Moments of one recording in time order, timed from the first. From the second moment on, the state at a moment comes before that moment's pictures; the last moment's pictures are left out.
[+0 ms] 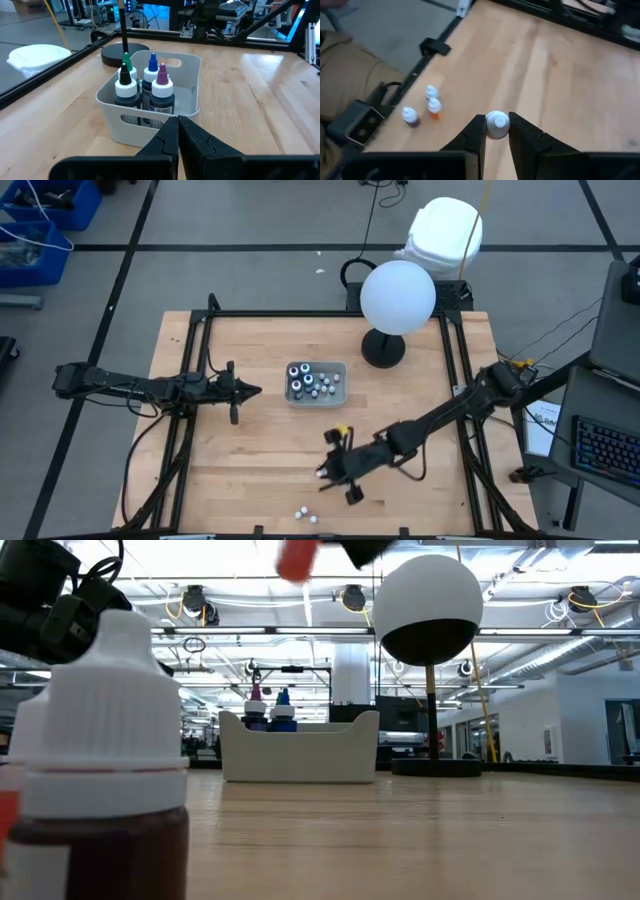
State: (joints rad) left arm -0.03 0.49 0.03 0.25 -0.18 -0.09; right arm 0.47 1.80 1.29 -0.10 0.16 -0.01
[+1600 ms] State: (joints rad) left arm -0.03 0.49 0.03 0.38 -0.33 0.18; right arm 0.20 1.31 0.41 0.62 0.26 -0.09
